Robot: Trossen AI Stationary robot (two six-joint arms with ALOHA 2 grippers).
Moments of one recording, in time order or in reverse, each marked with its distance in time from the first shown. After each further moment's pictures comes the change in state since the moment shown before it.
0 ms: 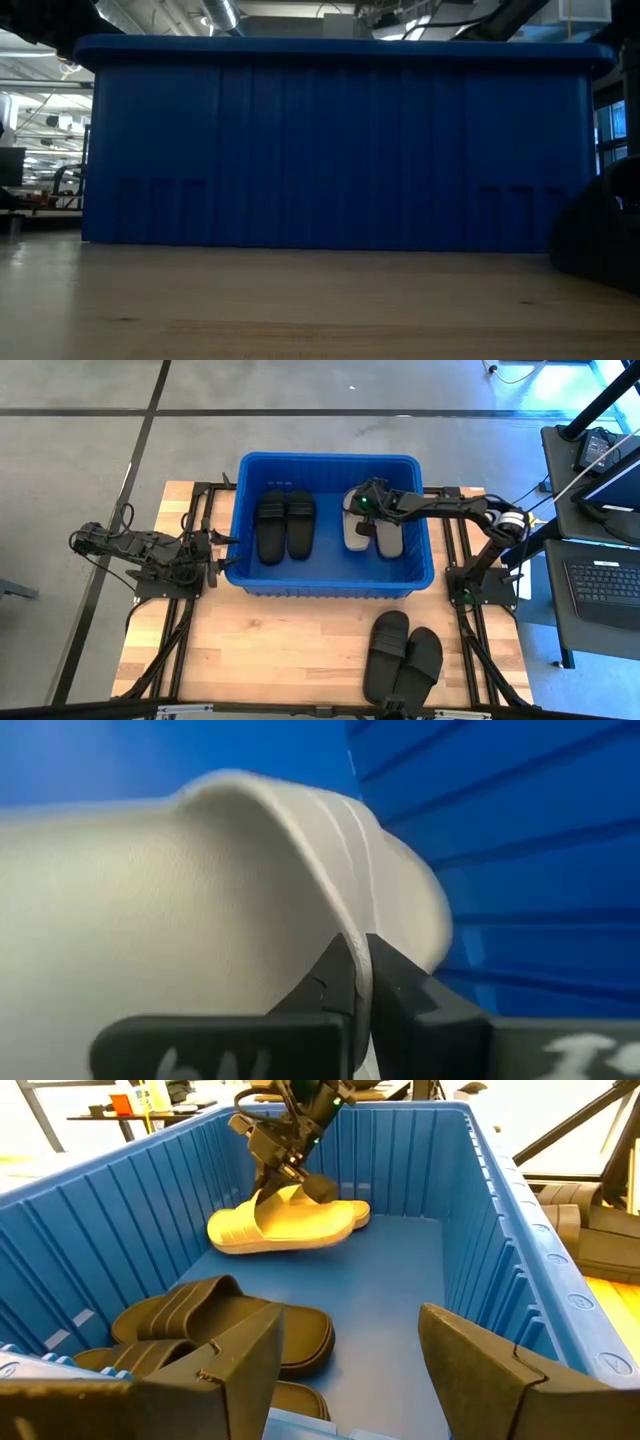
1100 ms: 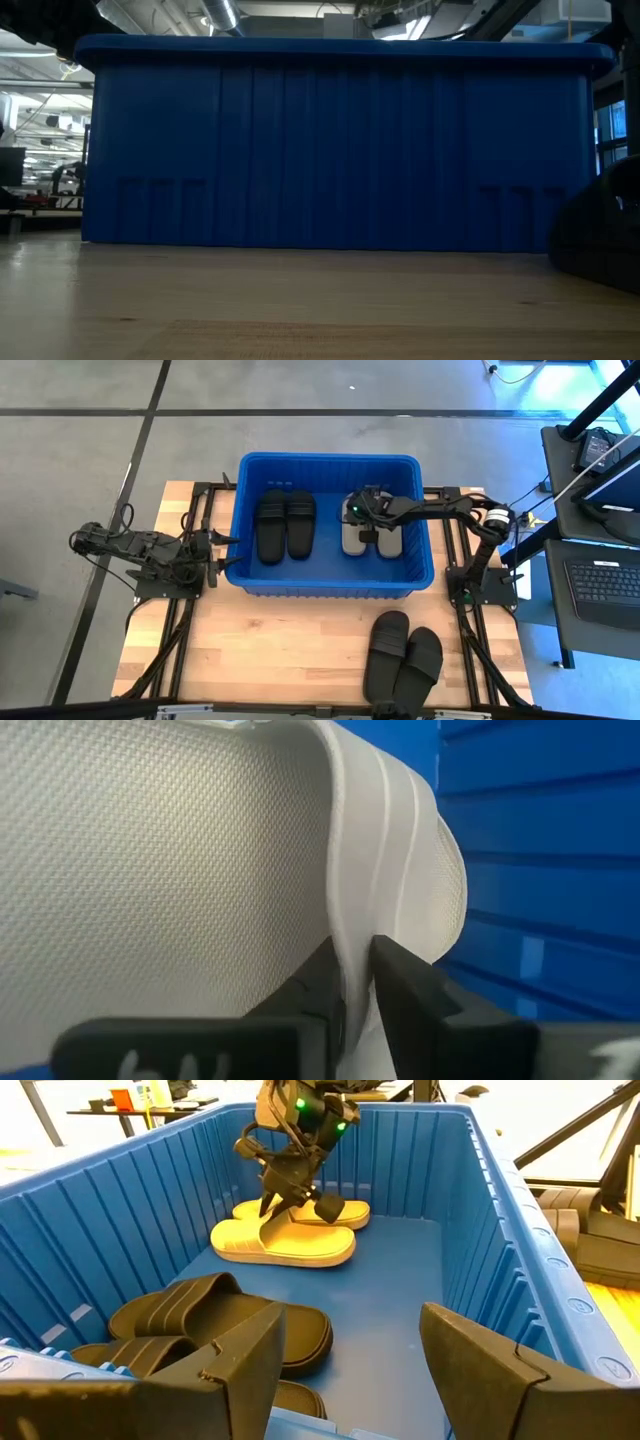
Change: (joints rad) left arm 0.000 0.000 0.000 0.000 0.000 -0.027; right arm 0.038 0.107 0.037 -0.089 0.070 -0.136
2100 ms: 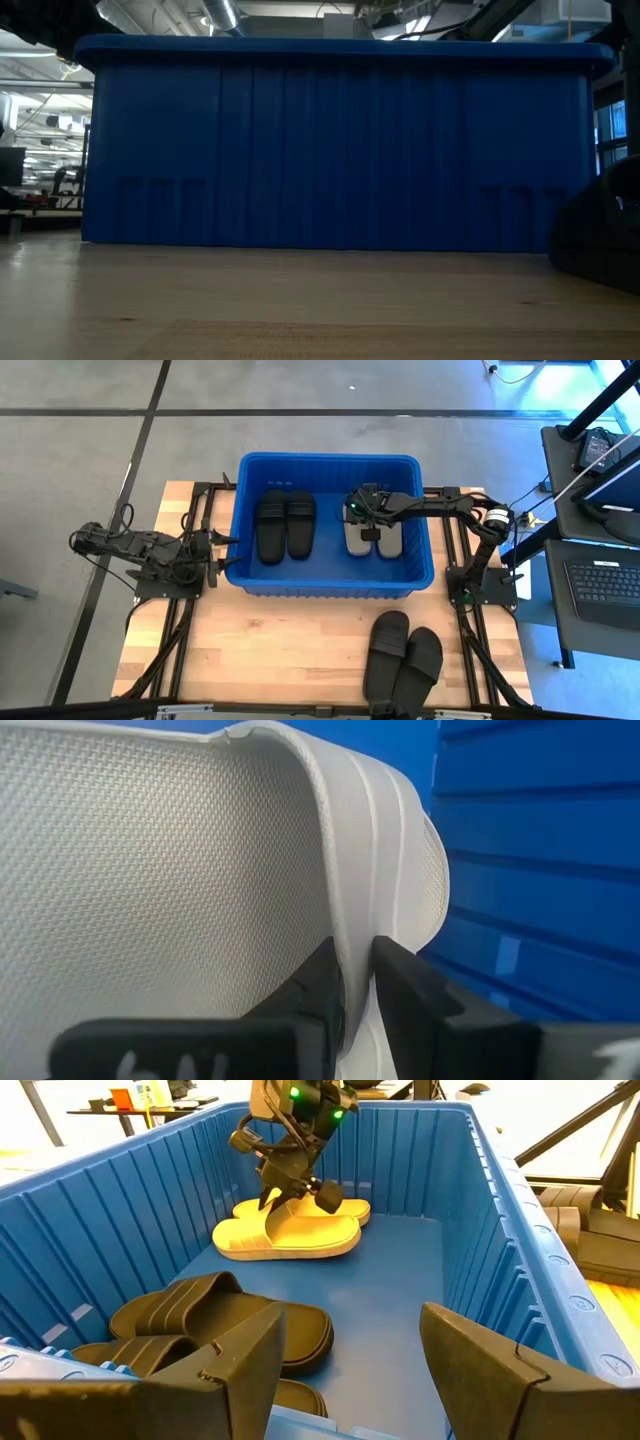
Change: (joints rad) left arm 0.000 0.000 0.000 -0.003 0.000 0.002; right arm 0.006 -0.001 0.069 -0.107 -0.002 -0.045
